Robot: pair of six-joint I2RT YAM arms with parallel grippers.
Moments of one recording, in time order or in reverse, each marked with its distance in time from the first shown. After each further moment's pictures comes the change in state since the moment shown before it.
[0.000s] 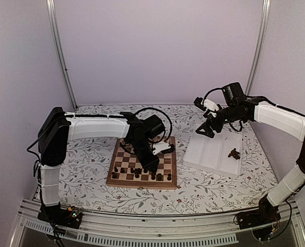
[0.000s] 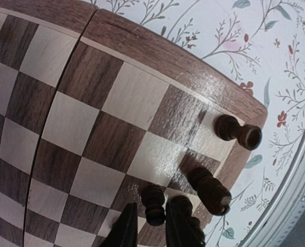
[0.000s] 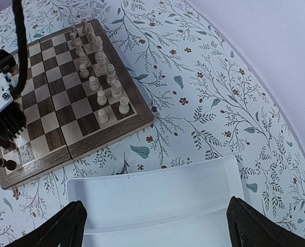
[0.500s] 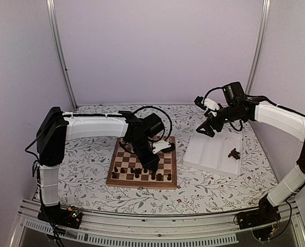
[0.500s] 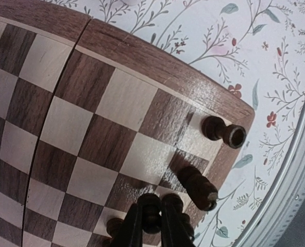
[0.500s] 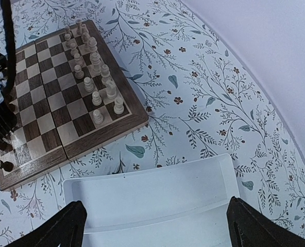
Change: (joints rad) left arm 0.003 -0.020 -0.003 0.003 0.025 0.002; right arm 0.000 -0.007 0.003 0.001 0.019 0.010
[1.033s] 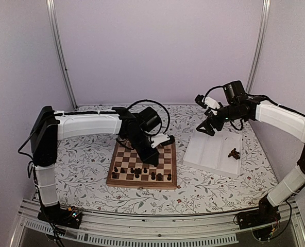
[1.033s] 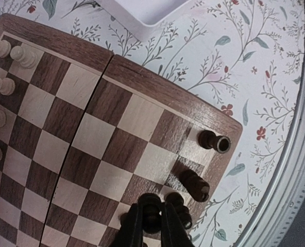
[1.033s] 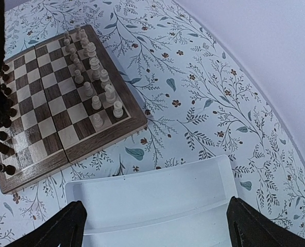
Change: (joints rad) left arm 0.014 -0.075 -0.028 0.069 -0.003 -0.011; right arm 0.000 -0.008 0.010 -0.005 0.000 0.016
